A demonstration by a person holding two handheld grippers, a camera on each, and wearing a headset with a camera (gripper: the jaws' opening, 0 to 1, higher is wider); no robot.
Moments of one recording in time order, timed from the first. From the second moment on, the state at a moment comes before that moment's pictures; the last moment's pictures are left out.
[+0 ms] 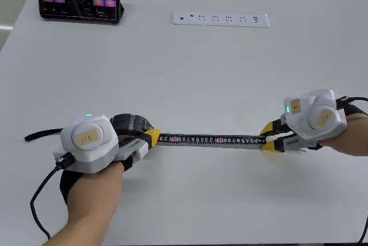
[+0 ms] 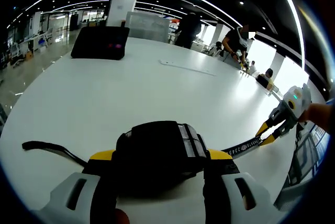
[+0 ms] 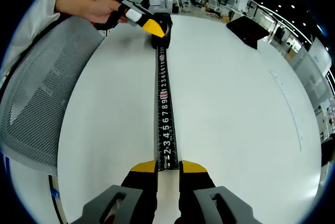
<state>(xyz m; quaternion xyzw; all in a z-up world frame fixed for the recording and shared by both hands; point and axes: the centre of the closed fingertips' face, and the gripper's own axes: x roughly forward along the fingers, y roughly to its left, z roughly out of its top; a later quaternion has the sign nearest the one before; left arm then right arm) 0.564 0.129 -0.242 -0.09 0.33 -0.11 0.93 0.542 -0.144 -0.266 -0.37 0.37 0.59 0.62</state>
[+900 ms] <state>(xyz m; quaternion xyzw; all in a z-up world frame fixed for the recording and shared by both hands) 0.565 0.130 -0.244 -0.09 0.34 -0.11 0.93 0.544 -0.128 -0.263 -0.35 0.36 0.59 0.63</state>
